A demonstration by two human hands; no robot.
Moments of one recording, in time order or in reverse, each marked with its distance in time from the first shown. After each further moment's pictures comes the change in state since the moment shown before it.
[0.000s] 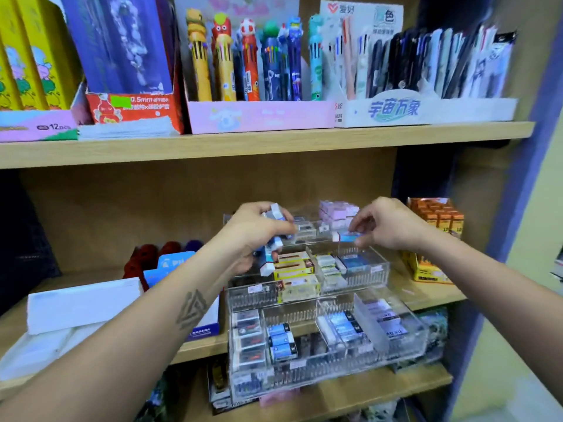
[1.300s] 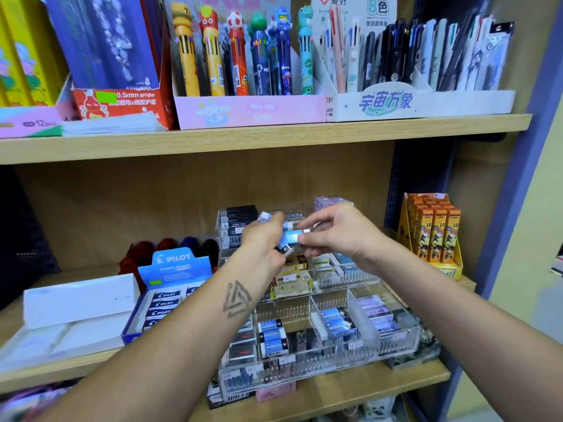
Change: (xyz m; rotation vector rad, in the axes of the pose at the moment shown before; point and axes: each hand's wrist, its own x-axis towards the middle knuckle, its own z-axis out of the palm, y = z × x) left_hand 0.043 -0.030 0.051 -0.585 0.361 -0.249; right_hand -0.021 -0.063 0.030 0.979 -0.093 0.121
